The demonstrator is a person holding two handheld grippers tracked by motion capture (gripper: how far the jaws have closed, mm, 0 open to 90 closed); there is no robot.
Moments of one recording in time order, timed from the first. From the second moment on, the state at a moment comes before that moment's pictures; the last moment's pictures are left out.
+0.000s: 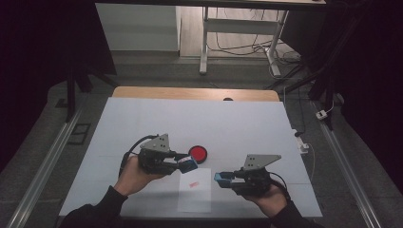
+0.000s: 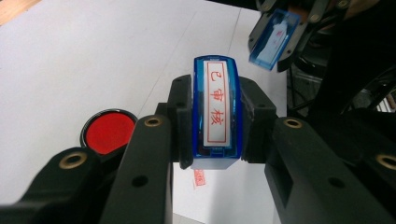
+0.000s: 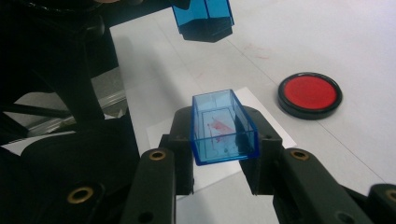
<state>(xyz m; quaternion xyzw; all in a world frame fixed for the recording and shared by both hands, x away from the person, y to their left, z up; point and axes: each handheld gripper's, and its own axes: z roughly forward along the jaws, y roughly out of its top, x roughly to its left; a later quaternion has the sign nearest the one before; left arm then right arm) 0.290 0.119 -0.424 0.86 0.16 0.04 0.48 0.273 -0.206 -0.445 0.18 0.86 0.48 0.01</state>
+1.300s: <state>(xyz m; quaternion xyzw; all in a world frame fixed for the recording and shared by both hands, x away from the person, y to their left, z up) 0.281 0.114 -0.418 0.86 0.08 0.04 0.50 0.304 -0.142 -0.463 0.08 0.86 0.50 -0.06</state>
